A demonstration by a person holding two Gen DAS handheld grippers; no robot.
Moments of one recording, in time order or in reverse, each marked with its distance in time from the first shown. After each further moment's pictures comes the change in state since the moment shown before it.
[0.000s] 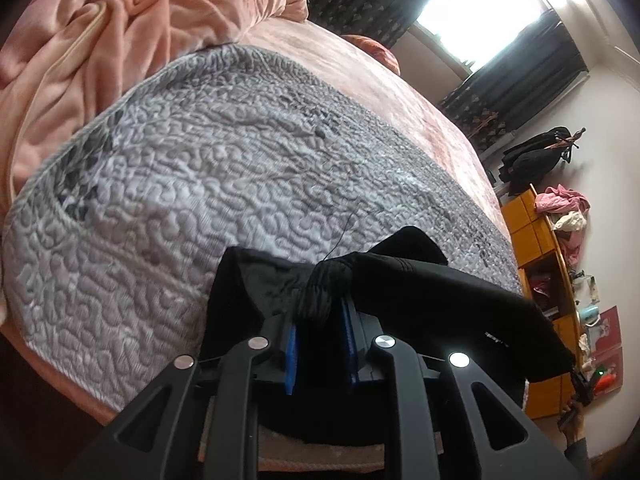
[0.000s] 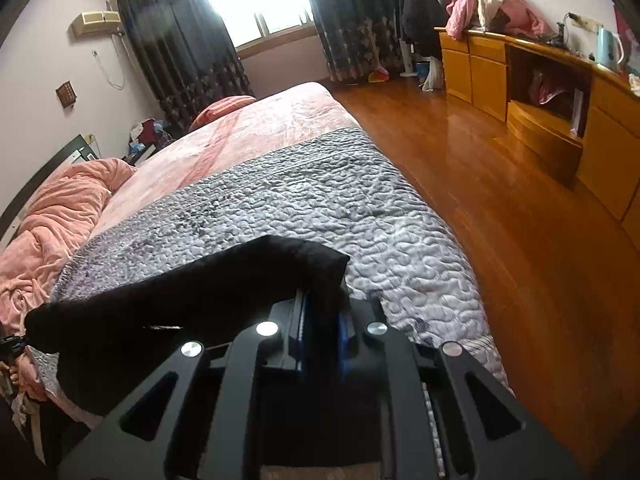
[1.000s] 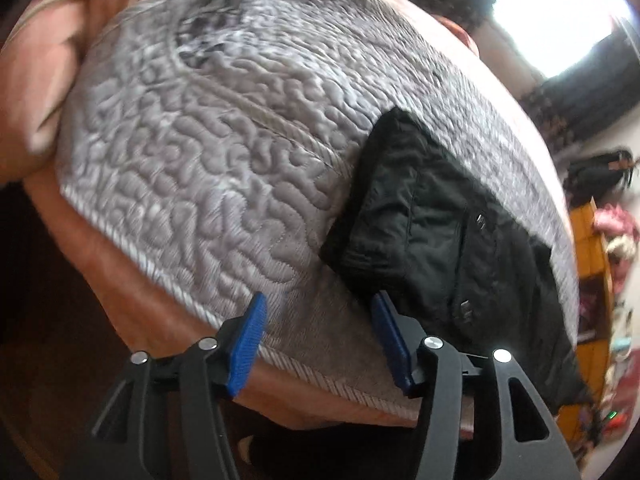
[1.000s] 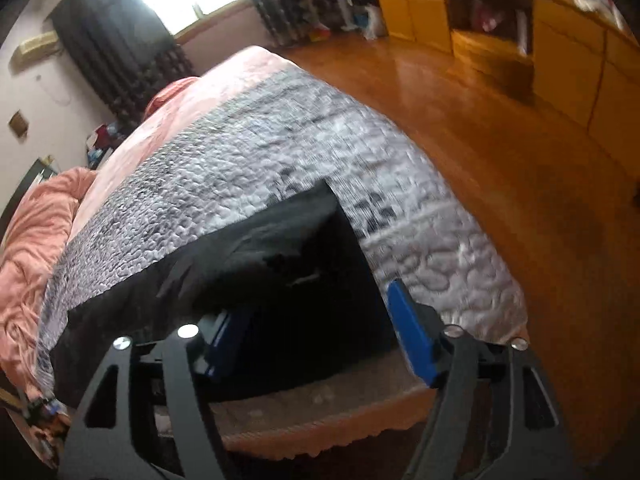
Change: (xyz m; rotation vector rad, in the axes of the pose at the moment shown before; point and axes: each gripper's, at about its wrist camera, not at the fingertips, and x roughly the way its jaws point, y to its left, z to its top) left arm 0.018 0.091 -0.102 -0.195 0.063 0.186; right arm 0.005 -0.031 -0.108 0.231 0.151 -0.111
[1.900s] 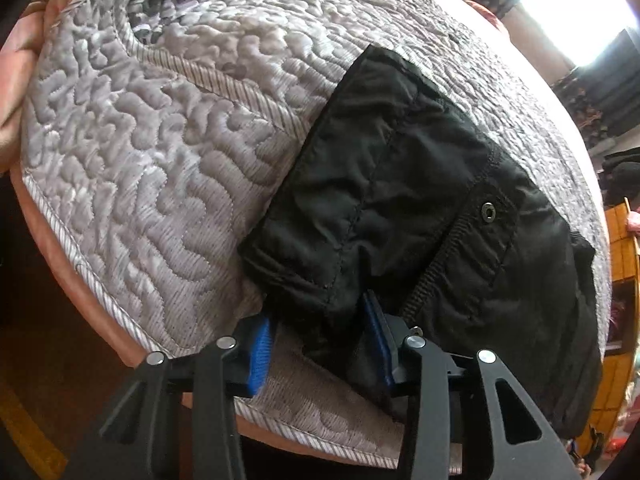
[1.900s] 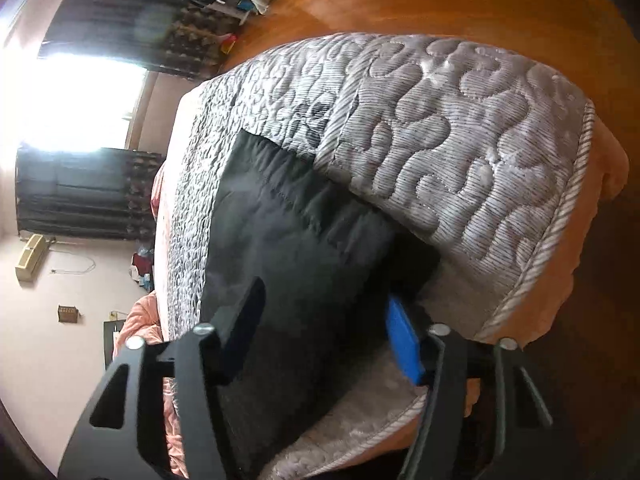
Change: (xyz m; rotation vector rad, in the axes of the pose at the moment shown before) left arm 0.072 -0.062 0.007 0.003 0.070 0.169; right arm 0.074 -0.062 -0.054 0.680 0.100 0.281
